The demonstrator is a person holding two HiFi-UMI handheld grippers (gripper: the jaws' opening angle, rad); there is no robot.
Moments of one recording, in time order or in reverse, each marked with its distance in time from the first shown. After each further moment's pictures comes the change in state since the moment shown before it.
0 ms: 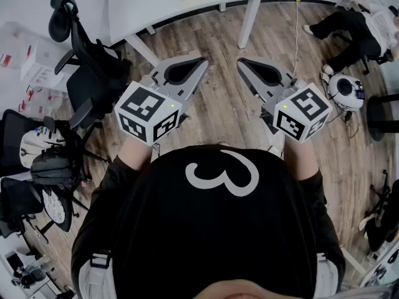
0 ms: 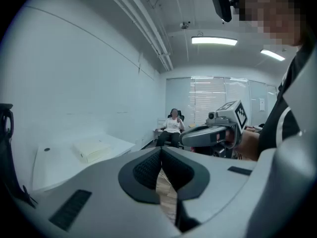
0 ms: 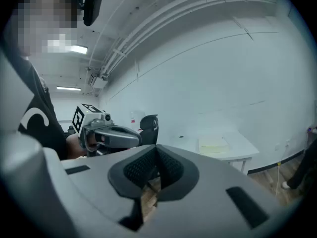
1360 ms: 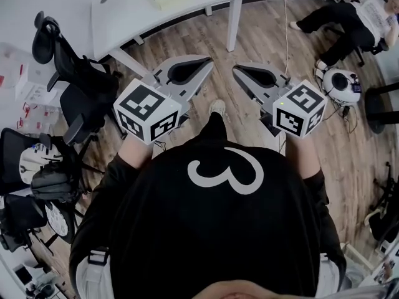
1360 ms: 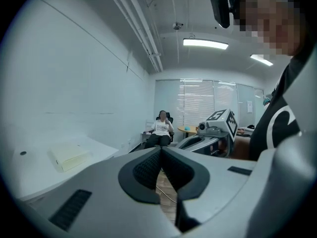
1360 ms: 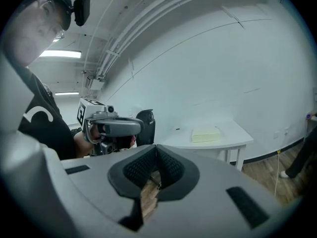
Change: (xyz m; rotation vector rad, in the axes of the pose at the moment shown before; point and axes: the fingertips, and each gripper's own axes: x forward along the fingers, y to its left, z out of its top) left arm 0.083 -0.038 0.011 0.016 -0.023 -0.157; right arm -0.036 -0.061 -0.041 0.093 0.066 0.012
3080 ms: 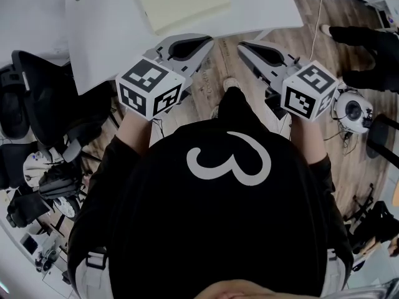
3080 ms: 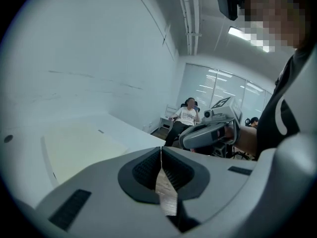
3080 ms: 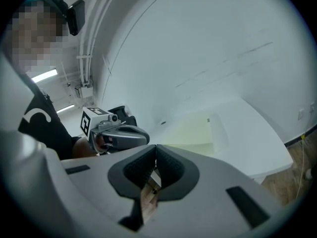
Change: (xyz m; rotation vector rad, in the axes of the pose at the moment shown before) left arm 0.219 0.401 -0.065 -0.221 0.196 0.095; right arm 0.282 -0.349 0.034 0.206 0.156 0.121
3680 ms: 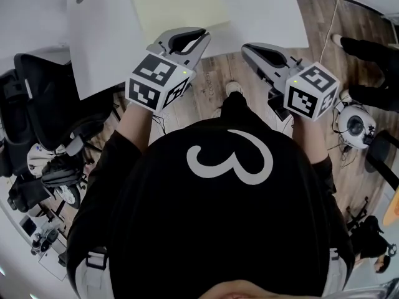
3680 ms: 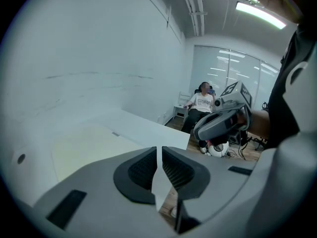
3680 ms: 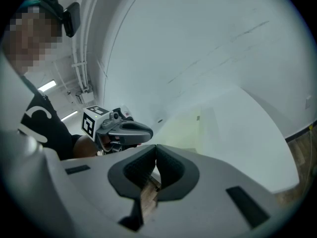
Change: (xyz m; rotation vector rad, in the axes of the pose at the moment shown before) left arm 0.063 0.074 0.009 0.059 0.144 0.175; right arm 0.020 -0.084 0.013 0.079 0.051 0.071
